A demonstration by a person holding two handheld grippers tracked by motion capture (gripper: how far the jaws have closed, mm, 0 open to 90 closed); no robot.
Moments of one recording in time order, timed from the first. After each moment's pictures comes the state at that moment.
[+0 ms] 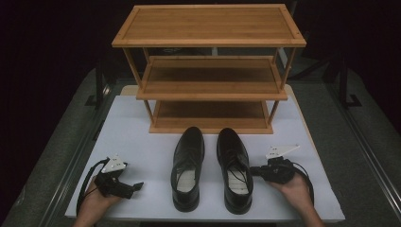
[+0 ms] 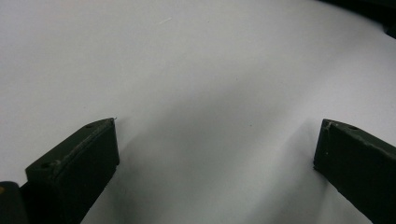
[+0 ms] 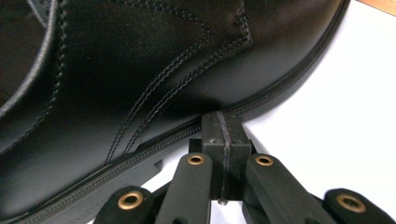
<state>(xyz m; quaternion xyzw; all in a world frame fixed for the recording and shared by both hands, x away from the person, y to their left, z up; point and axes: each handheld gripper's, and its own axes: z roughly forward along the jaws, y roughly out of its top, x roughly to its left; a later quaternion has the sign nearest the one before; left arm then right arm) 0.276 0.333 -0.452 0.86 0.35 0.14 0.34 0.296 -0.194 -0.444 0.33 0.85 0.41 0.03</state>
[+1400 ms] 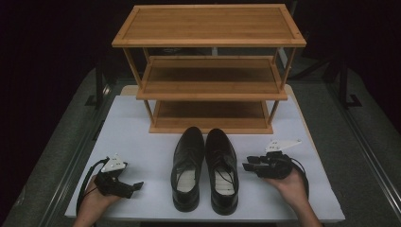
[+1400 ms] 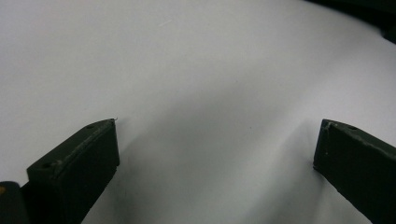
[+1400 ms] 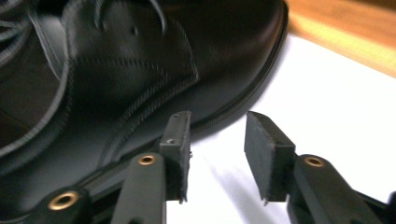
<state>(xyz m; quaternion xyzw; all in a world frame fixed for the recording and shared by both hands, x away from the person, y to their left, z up) 0.277 0.333 -0.450 0.86 0.35 0.14 0.35 0.300 -0.186 -0.425 0.35 0.82 0.45 0.05</state>
